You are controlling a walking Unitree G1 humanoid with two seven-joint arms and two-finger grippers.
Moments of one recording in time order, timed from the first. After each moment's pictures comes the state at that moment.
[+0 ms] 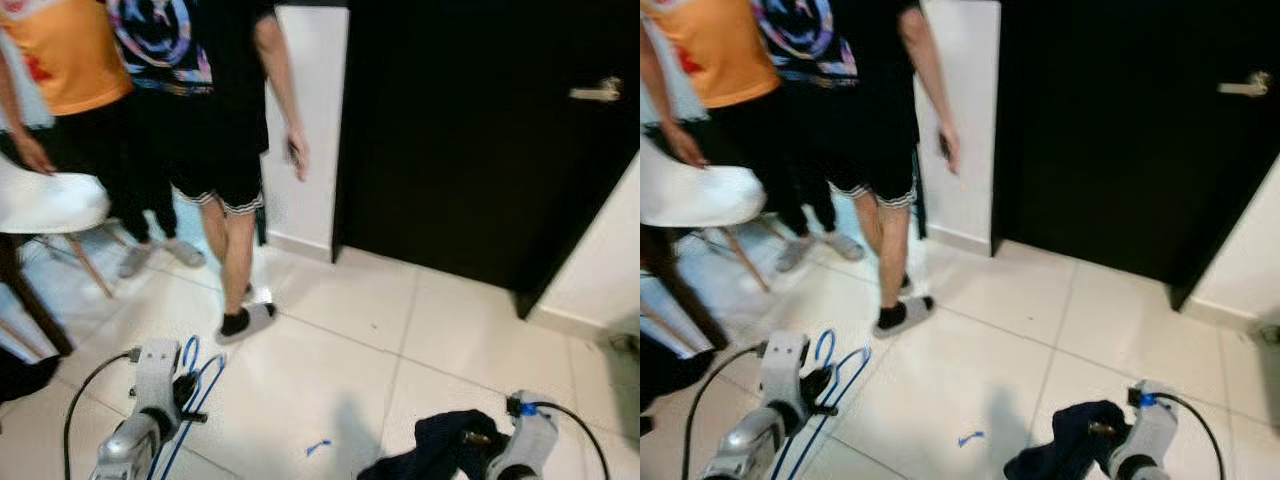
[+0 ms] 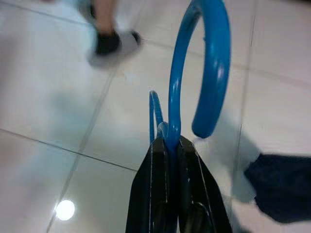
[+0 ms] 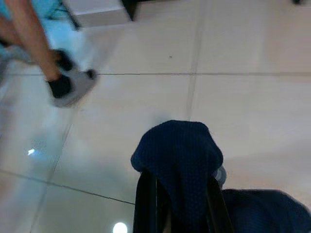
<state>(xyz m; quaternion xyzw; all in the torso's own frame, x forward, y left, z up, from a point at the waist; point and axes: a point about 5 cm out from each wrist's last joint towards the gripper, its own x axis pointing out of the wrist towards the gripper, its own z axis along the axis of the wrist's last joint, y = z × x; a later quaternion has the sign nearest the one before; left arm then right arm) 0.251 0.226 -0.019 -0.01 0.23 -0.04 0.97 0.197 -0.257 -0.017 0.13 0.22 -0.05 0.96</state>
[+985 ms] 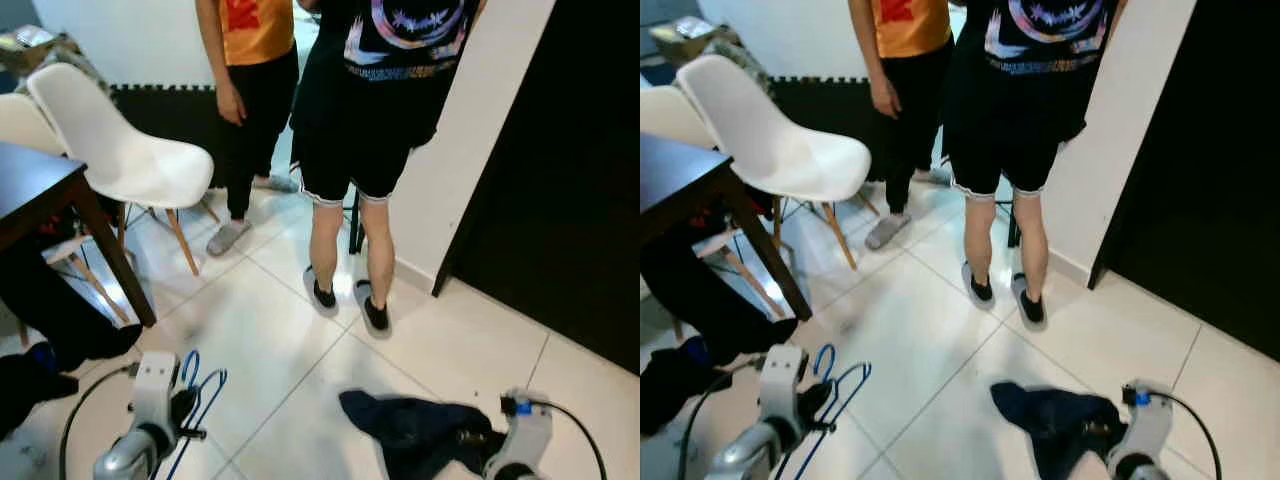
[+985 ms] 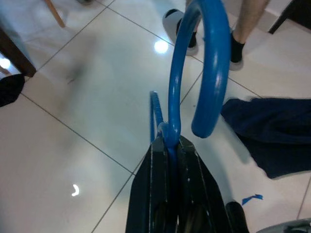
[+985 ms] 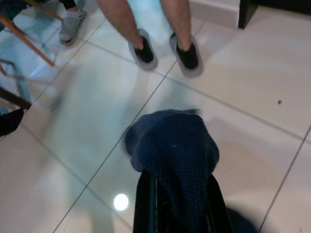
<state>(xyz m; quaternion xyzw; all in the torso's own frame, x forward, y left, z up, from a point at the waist) 0.251 0.221 -0.010 0.00 0.21 -0.06 0.98 0.216 -0.264 -0.006 0.11 0.21 -0.02 0.97</state>
